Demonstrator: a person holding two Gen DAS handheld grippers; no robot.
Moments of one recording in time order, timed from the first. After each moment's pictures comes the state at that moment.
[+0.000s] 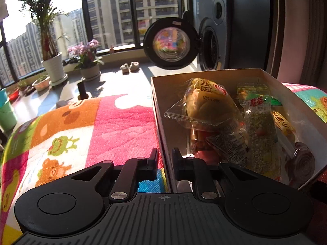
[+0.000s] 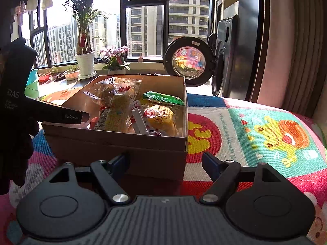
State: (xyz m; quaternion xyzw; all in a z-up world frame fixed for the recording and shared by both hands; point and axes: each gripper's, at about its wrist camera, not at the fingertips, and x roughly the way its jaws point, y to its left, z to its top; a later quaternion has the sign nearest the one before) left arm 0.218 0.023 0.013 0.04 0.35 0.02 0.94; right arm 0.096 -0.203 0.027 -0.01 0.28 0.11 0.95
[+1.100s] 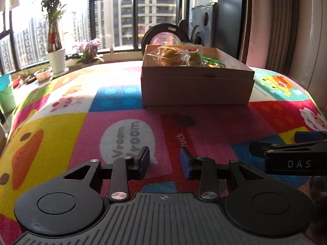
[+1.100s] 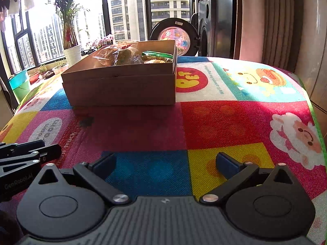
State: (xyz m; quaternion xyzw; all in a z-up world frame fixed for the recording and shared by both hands) left arm 0.004 0.002 -0.005 -0.01 0.32 0.00 0.95; right arm -0.005 -0.197 -0.006 0.00 0.34 0.07 0.94
